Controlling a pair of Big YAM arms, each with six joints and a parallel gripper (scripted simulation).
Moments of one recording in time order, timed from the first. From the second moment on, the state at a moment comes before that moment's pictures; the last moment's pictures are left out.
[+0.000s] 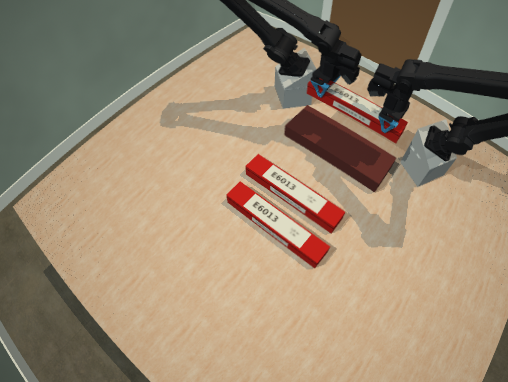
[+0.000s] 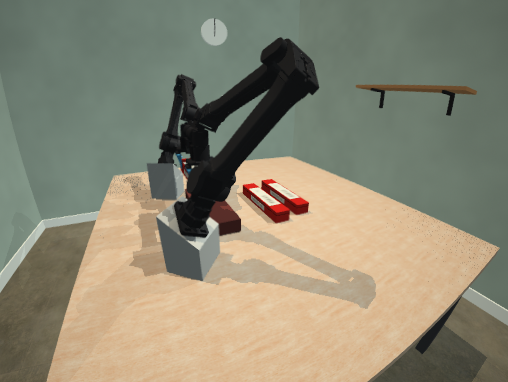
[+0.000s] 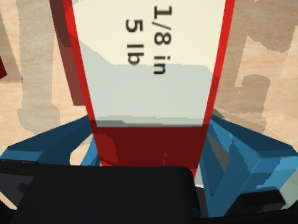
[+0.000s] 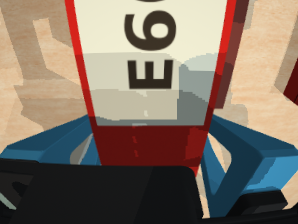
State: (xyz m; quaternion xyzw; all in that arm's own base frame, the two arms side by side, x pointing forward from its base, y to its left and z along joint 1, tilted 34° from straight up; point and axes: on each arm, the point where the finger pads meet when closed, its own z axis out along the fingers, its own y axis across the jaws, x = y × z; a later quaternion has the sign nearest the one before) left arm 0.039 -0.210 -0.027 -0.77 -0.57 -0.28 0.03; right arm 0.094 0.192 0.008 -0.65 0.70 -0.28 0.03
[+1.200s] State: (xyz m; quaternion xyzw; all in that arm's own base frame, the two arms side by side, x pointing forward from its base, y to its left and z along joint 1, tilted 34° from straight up) left arm 0.053 -0.195 -0.059 -0.77 -0.57 -0.28 0.03; right arm 0.109 0.177 -0.022 -0.65 0.70 -0.28 0.03
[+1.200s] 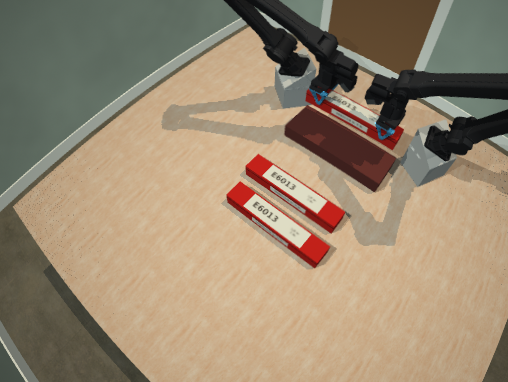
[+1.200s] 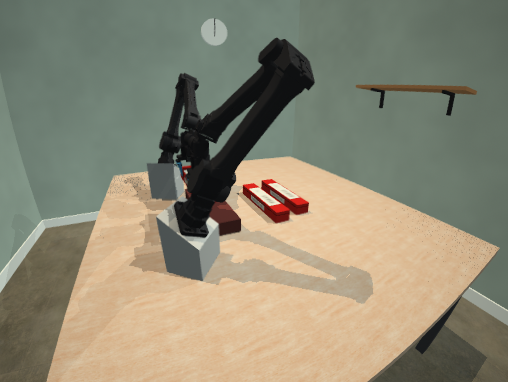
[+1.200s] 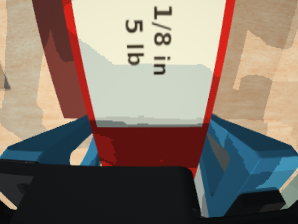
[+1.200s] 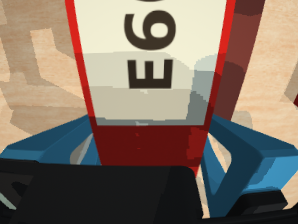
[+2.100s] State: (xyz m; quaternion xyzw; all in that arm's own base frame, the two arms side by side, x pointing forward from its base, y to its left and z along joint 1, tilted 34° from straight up) left arm 0.065 -0.184 -0.085 -0.77 -0.57 -0.29 0.03; right arm 0.122 0.164 -0.047 -0.65 0.70 -0.29 0.02
